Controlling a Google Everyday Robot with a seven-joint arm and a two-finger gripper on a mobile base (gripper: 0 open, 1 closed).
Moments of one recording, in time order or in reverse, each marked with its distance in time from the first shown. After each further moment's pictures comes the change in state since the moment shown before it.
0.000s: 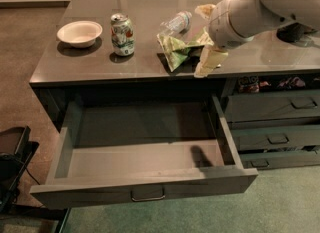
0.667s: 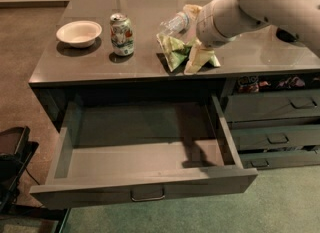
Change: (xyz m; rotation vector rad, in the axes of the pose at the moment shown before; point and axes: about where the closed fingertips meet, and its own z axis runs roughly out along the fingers) arm -0.001 -0.017 0.046 0.006 -0.042 -0.044
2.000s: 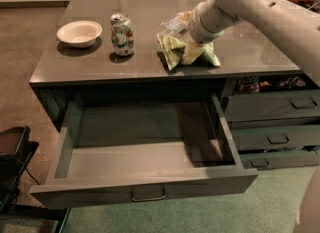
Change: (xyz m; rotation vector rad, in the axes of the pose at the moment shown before) arm 0.035 -0.026 0.067 -0.061 0.086 -0.042
